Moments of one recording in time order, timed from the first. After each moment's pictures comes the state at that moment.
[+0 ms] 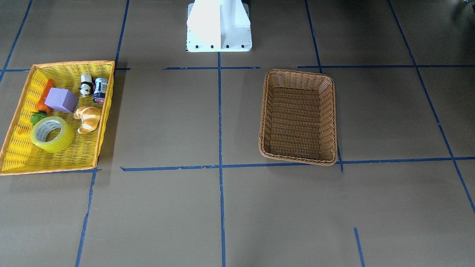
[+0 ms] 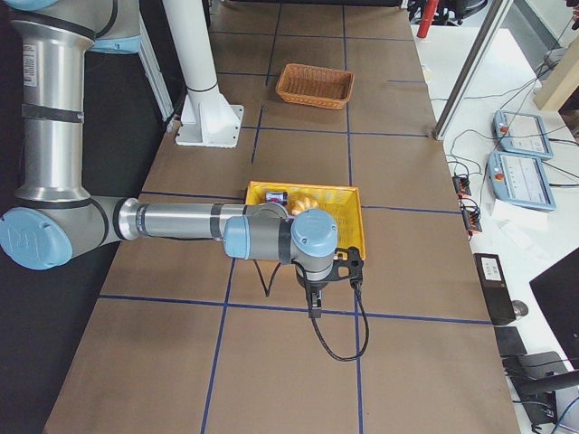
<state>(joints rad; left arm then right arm) -1.60 -1.51 -1.63 -1.42 -2.39 0.14 1.64 -1.67 1.71 -1.61 2.38 -0.12</state>
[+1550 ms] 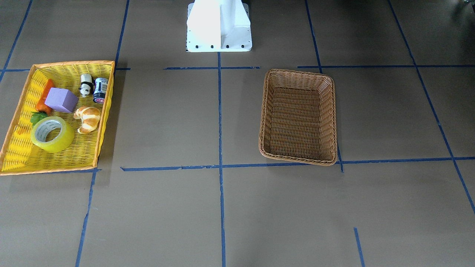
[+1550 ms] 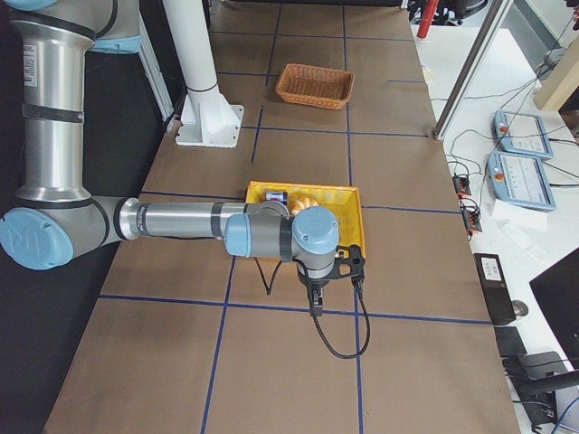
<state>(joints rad) -1.61 -1.51 -1.63 -1.43 -2.39 0.14 1.64 -1.67 1.72 -1.61 2.39 -0.10</state>
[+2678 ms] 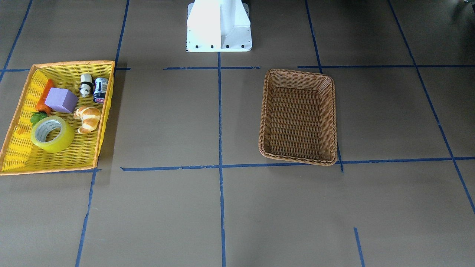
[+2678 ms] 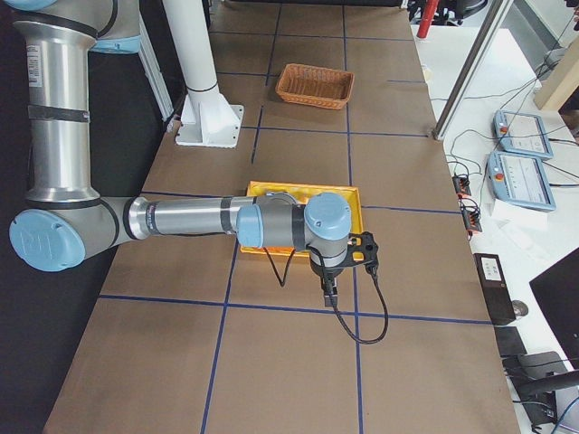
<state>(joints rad) -1.61 -1.51 -1.64 -1.43 -2.40 0.14 1.64 -1.61 1.72 -1.61 2.38 -0.11</state>
